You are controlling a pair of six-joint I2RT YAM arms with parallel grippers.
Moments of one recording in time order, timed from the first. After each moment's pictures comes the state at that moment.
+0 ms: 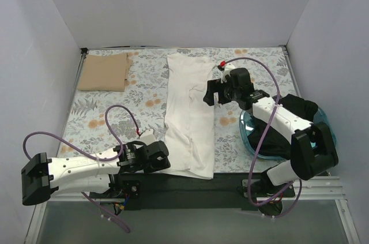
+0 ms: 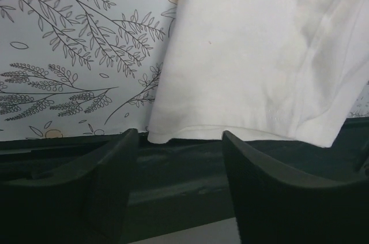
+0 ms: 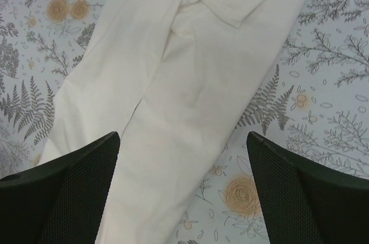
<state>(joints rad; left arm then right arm) -1.21 0.96 0.53 -0.72 -0.30 -1.36 0.46 1.48 1.01 -0.16 -0.22 0.19</state>
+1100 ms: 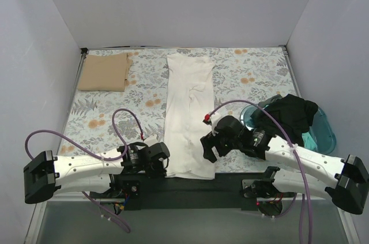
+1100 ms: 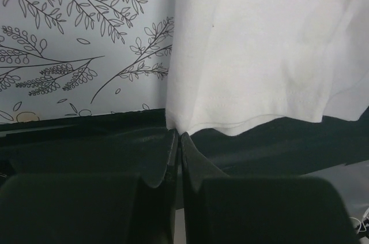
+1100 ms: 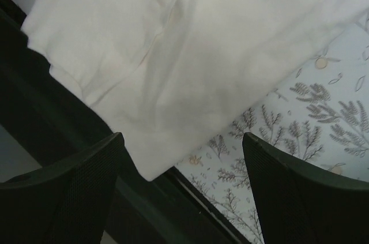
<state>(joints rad) -1.21 1.01 0.48 -0.65 -0.12 -1.36 0.97 1.03 0.68 -0.49 -0.06 0.29</state>
